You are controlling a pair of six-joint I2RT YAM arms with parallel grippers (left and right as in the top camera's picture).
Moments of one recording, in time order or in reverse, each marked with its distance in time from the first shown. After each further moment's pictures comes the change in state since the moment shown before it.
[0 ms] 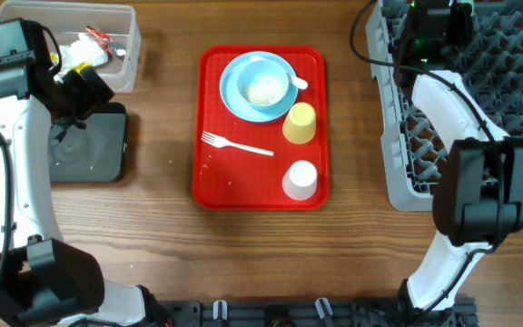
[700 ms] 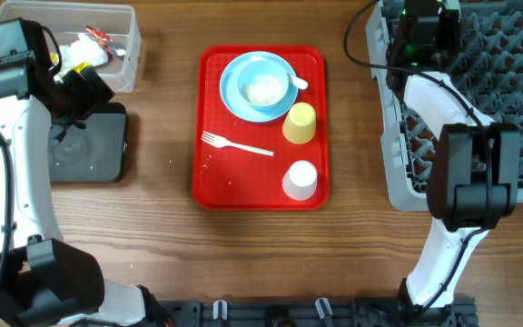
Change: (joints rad) left arm 0.000 0.000 0.000 0.000 0.000 0.000; right arm -0.008 0.092 0.000 0.097 -0.033 0.031
